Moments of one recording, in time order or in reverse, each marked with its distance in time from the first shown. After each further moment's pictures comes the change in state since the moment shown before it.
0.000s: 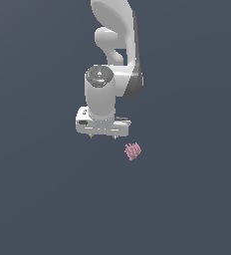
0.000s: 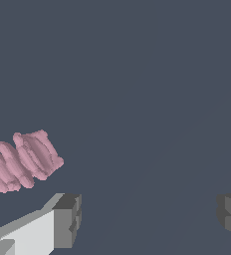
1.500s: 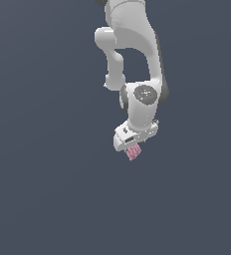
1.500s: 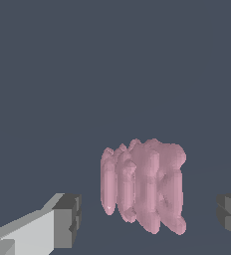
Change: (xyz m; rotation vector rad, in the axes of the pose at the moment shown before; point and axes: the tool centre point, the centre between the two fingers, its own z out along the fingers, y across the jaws) arm -0.003 -0.142 0.056 0.035 0.046 -0.526
